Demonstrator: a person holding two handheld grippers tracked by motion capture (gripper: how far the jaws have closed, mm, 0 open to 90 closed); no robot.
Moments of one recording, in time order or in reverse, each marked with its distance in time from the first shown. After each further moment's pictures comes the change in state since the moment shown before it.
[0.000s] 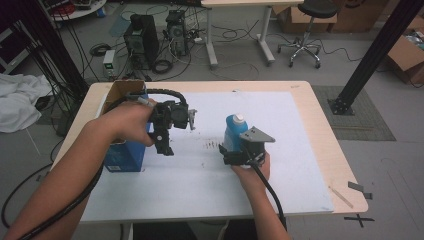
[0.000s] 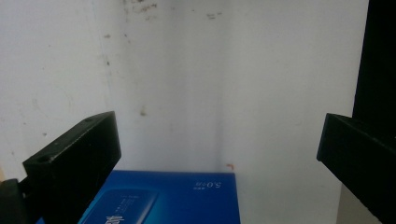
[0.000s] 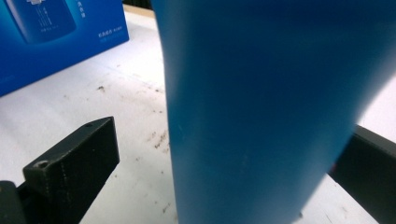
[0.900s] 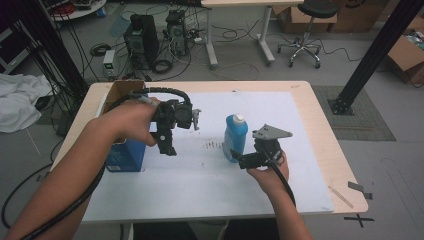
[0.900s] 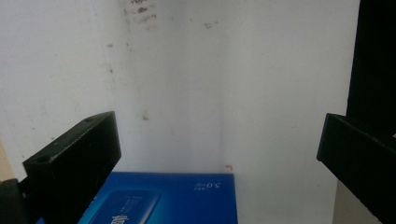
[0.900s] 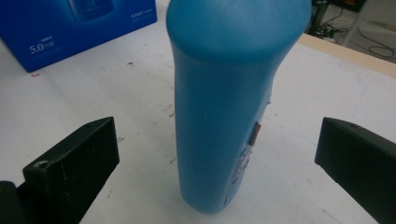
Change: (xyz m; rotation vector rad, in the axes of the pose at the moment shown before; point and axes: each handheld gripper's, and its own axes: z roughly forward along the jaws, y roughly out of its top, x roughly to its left) left arm -0.005 0.011 -0.009 0.007 0.011 0.018; right arm -0.020 0.018 -0.042 0.090 0.110 -0.064
